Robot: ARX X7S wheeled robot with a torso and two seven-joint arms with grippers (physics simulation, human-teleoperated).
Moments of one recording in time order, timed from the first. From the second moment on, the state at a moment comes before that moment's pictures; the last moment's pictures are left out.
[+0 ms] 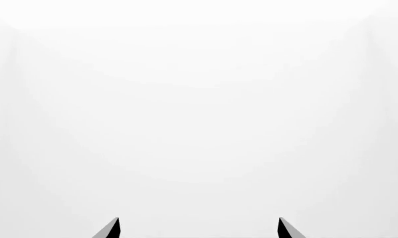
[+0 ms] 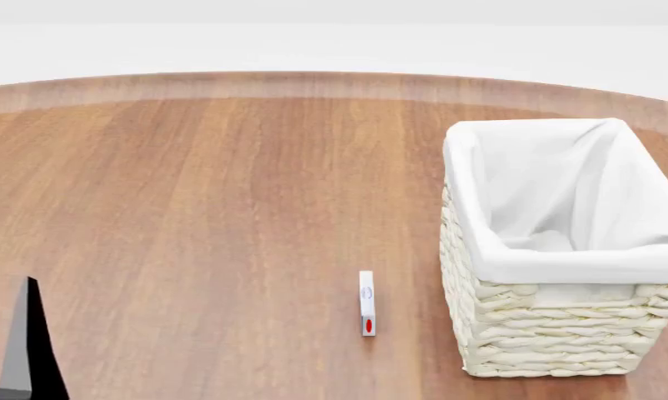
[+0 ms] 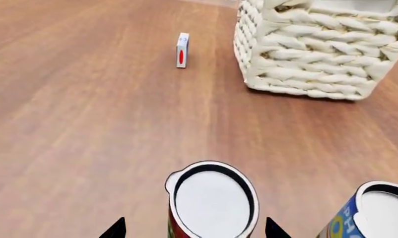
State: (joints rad) left arm 0.09 -0.38 0.21 0.86 -0.14 -0.17 -0.36; right arm -0.43 0.30 -0.33 -0.07 0.12 -0.11 0.30
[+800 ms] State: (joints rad) left arm 0.09 -0.39 0.23 0.85 -0.14 -0.17 -0.38; right arm -0.39 0.31 -0.34 -0.03 0.14 -0.14 0.31
